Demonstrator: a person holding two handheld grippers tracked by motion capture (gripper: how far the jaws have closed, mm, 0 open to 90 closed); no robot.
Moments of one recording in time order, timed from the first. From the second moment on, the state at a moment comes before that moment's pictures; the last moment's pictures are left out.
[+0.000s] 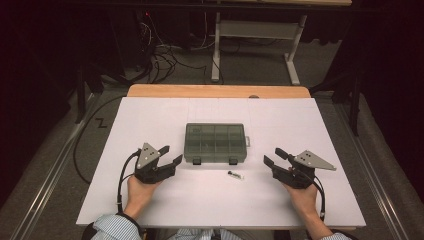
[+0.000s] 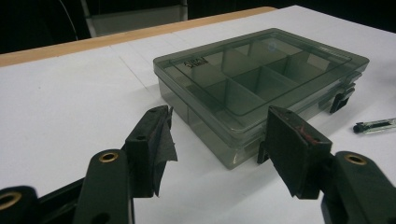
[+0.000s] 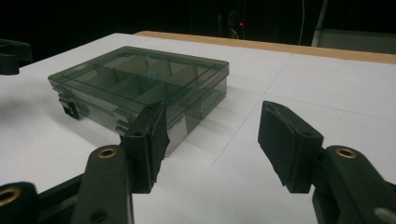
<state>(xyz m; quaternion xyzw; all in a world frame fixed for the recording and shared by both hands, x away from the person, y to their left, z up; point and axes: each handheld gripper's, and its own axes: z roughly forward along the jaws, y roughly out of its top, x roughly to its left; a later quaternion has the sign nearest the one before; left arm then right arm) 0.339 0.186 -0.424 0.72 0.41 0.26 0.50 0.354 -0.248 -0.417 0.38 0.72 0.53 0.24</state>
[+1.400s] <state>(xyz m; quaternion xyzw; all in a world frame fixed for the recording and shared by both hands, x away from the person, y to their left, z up) 0.363 0.170 -0.423 0.72 0.41 0.25 0.50 0.380 -0.220 -0.420 0.39 0.71 0.54 0.23</state>
